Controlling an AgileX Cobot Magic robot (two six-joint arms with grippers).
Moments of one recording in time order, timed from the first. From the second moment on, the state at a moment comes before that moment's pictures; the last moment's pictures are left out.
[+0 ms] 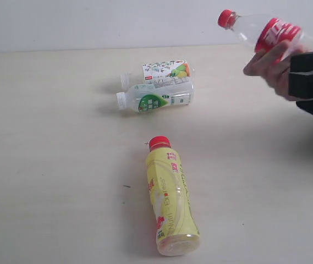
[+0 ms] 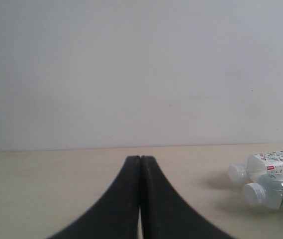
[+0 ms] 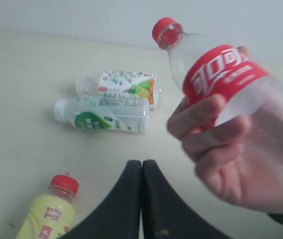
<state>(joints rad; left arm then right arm) 0.04 0.00 0.00 0.02 0.03 -0.01 0.46 0.85 -0.57 -0.16 0.30 0.29</state>
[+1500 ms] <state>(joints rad) 0.04 0.00 0.00 0.02 0.03 -0.01 0.46 0.37 -0.04 -0.02 -0.09 0.33</state>
